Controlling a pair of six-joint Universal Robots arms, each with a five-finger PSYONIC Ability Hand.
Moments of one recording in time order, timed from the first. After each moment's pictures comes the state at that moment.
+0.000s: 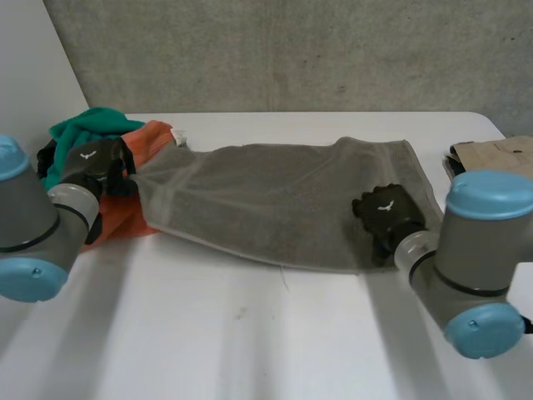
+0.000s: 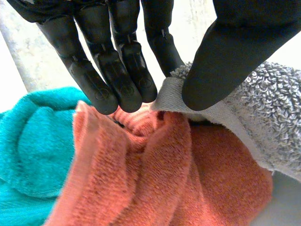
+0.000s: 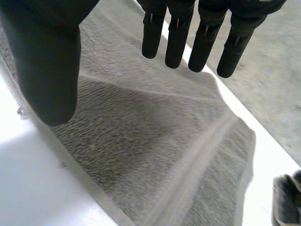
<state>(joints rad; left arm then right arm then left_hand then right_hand) 4.53 -2.00 -1.55 3.44 -1.53 3.14 1.99 -1.09 1.57 -0.16 1.55 2.65 1.14 1.20 1.19 1.20 0.98 0.44 0.45 0.45 0.43 0.24</state>
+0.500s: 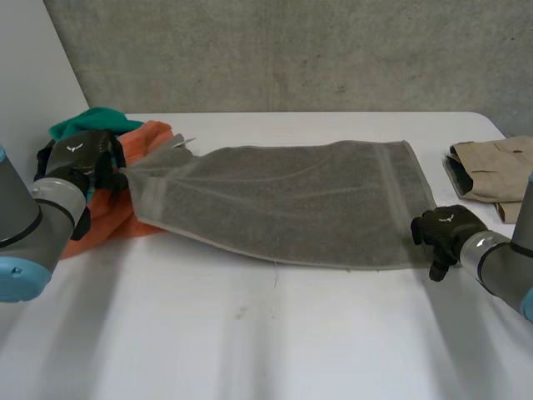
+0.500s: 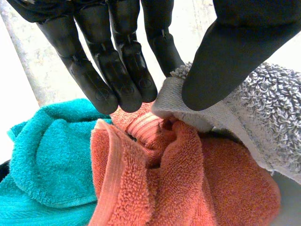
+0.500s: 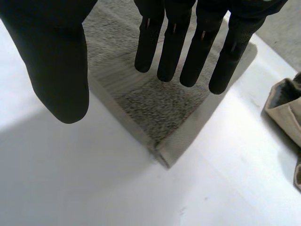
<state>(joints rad) 4.56 -1.95 -1.58 3.43 -1.51 3.14 1.70 -1.04 1.57 0.02 1.39 2.55 1.14 1.20 1.19 1.20 0.98 0.63 0.62 0.63 0.63 0.46</state>
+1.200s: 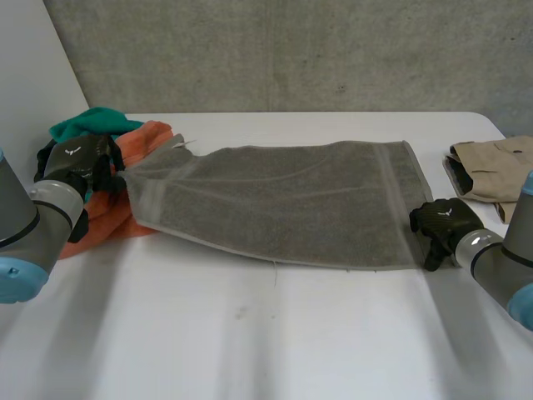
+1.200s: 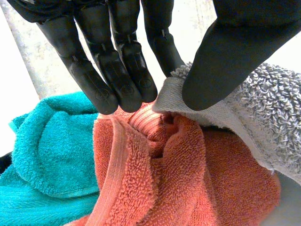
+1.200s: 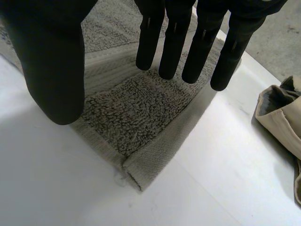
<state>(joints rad) 4.57 -1.95 -1.58 3.42 -1.50 3.14 1.69 -0.96 1.55 -0.13 1.37 2.59 1.14 1.20 1.19 1.20 0.98 0.59 0.59 0.58 0.58 0.39</state>
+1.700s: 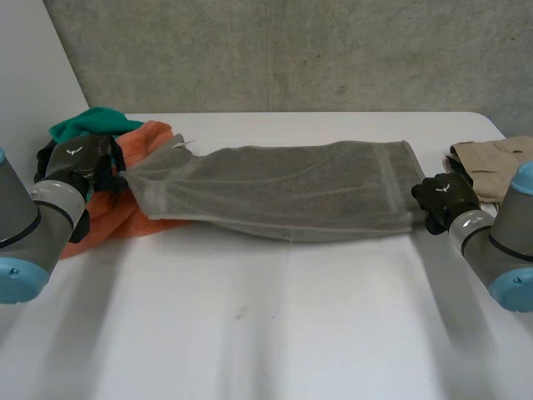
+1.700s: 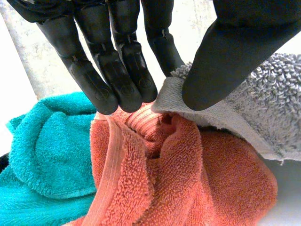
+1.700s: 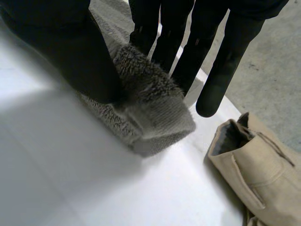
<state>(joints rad) 4.57 -1.95 -1.58 3.42 -1.50 3.14 1.70 -0.88 1.44 -0.27 1.39 2.55 1.14 1.20 1.19 1.20 0.98 1.13 1.17 1.17 1.17 0.97</state>
